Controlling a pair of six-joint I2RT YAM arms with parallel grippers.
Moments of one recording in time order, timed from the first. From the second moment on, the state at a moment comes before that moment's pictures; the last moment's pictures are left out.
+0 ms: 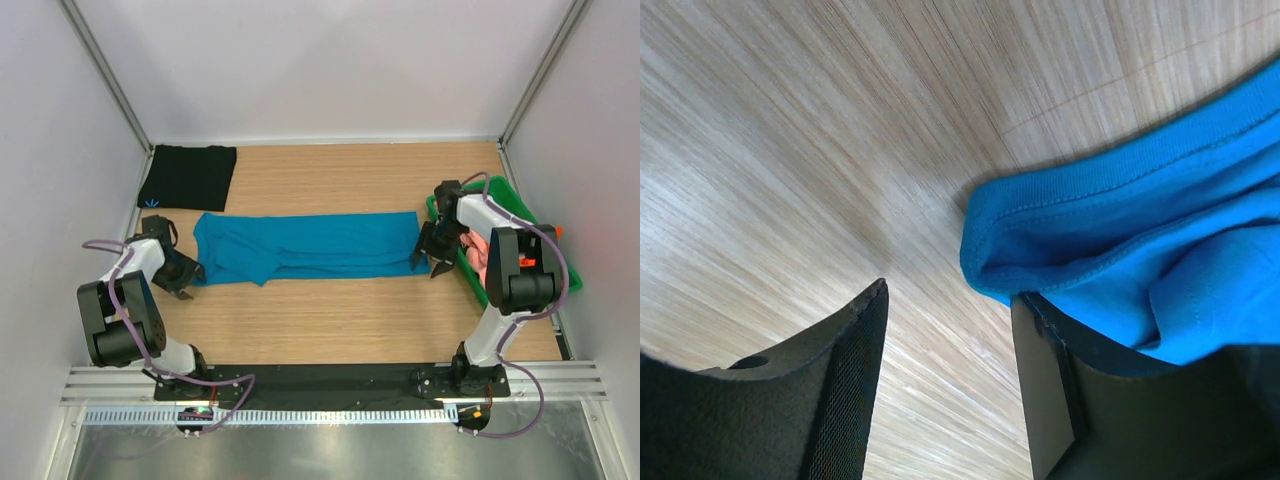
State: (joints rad) left arm 0.28 1.47 0.81 -0.71 -0.01 -0.78; right arm 0.05 1.77 1.16 -0.93 -0.13 0.48
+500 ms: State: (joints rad) left arm 0.28 1.57 0.86 -0.68 0.00 -0.73; right arm 0.13 1.80 1.19 -0.91 -0.05 0.48
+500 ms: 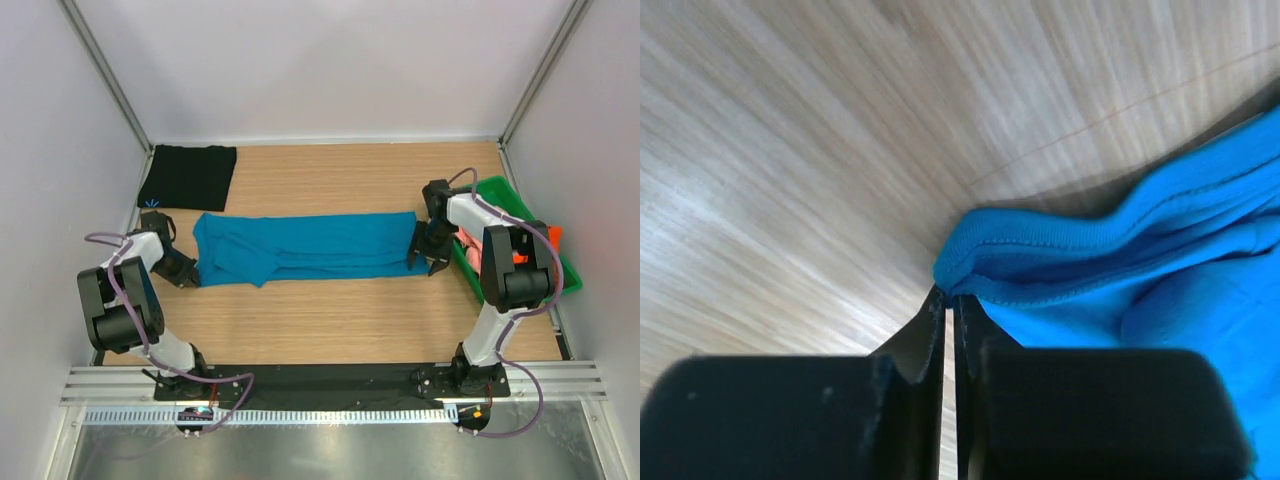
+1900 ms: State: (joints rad) left arm 0.40 1.34 0.83 -0.79 -0.03 -0.66; right arm 0.21 1.50 1.01 -0.93 -0.03 0.52
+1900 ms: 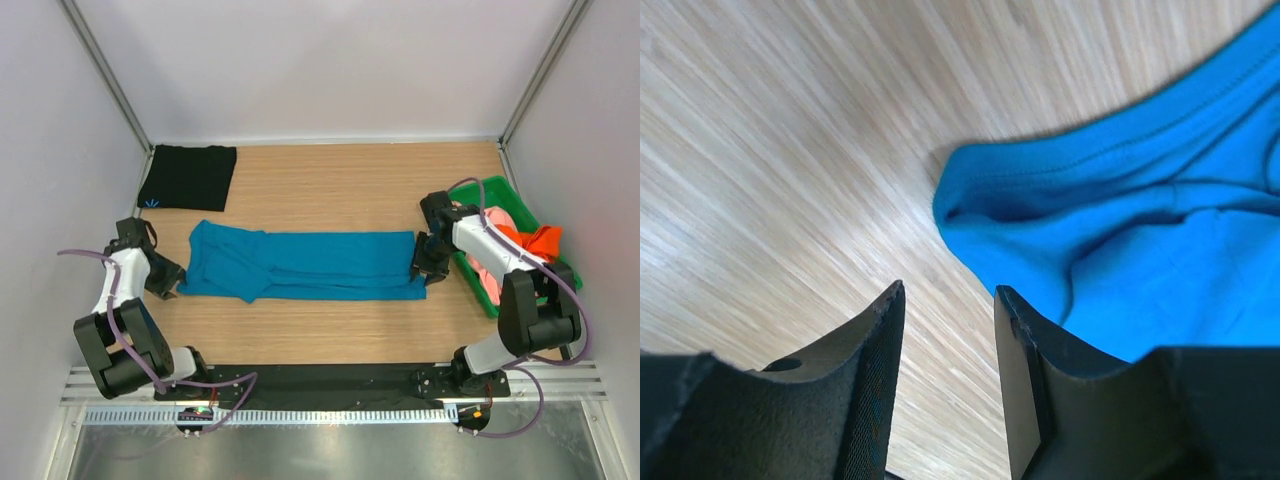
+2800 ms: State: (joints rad) left arm 0.26 1.31 0.87 -0.78 0.13 -0.53; right arm 0.32 1.90 1.29 -0.83 0.07 0.53
